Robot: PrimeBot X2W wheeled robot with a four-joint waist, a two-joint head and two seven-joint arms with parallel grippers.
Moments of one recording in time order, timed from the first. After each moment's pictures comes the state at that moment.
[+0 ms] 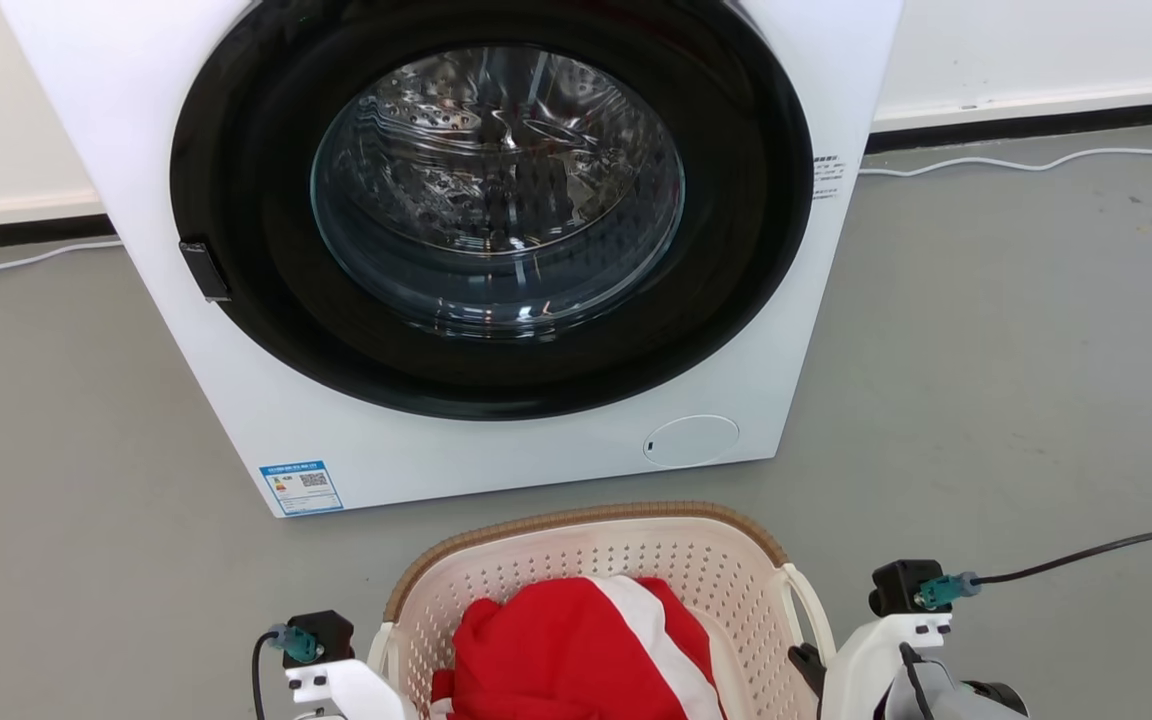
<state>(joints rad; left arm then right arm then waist) -0.44 0.05 -0.50 1.25 -0.72 -0.12 0.04 -0.52 -0.19 1.08 1.05 1.25 0.13 0.02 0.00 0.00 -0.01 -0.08</state>
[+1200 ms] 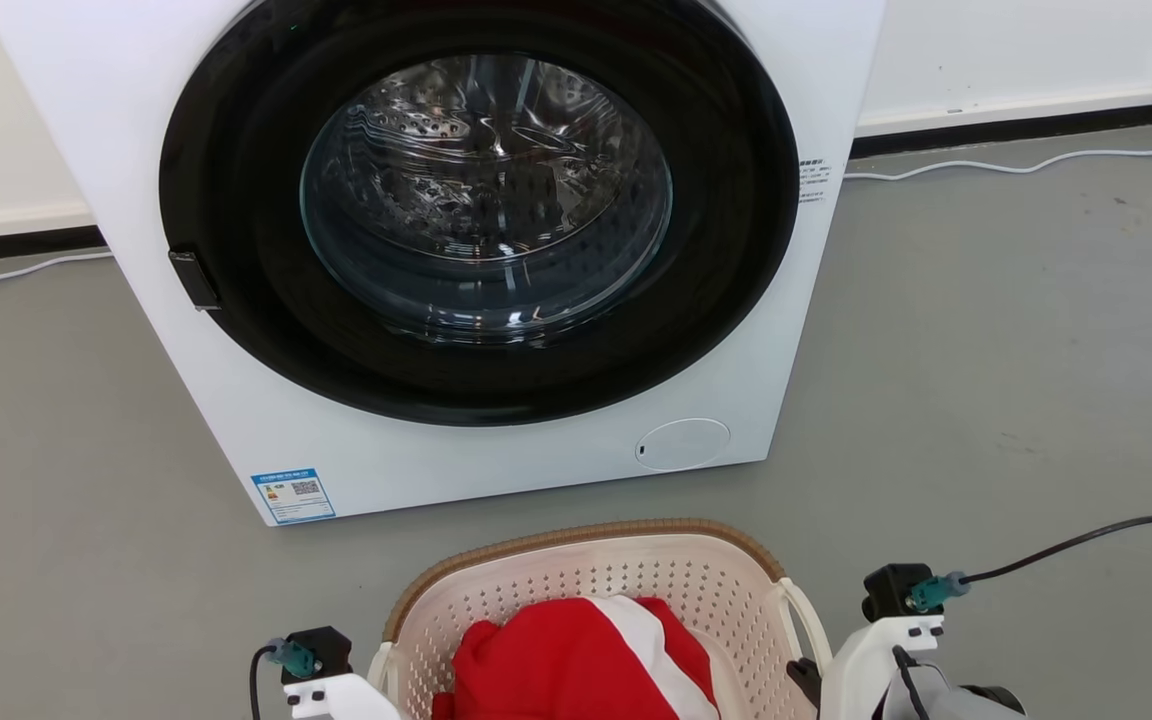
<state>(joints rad) -0.43 0.05 -0.59 1.27 -0.83 -0.12 0.05 -0.54 -0.19 1.20 1.07 1.34 0.13 0.05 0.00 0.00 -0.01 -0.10</state>
